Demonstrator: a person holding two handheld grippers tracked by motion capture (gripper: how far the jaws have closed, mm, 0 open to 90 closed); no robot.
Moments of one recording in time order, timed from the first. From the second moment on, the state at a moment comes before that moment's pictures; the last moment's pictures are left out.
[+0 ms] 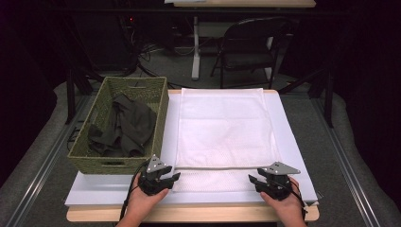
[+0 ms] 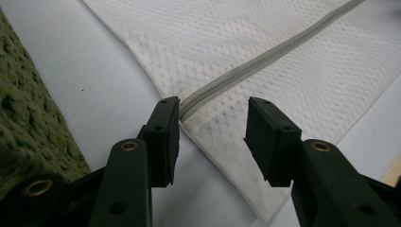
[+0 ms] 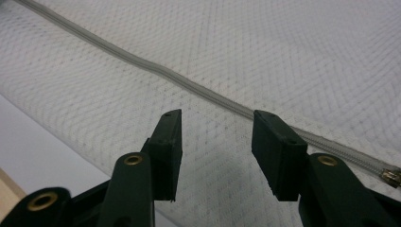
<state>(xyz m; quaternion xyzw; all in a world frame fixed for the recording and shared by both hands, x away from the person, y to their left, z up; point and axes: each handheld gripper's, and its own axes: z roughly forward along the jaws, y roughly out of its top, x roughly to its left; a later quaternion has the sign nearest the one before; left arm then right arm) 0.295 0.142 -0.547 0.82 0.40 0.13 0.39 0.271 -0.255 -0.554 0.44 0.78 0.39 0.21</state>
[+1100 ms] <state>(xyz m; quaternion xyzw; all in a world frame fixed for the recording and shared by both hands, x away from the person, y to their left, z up) 0.289 0.130 -0.557 0.84 0.40 0.13 0.36 0.271 -0.268 -0.547 0.45 0.77 0.39 0.24</state>
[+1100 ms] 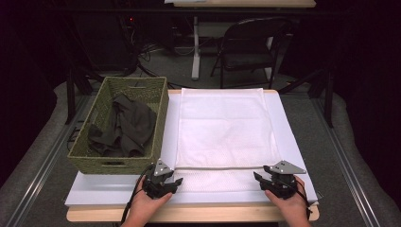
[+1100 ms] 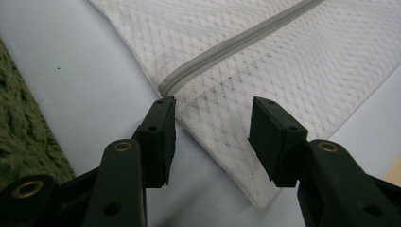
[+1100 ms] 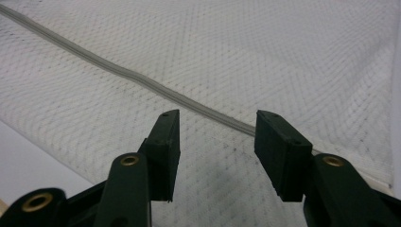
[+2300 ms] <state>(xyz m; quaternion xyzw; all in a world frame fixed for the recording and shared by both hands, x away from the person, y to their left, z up) 0.294 0.126 -0.562 0.84 0.39 0.10 0.37 0.280 -0.306 -0.538 0.50 0.74 0.37 0.26</state>
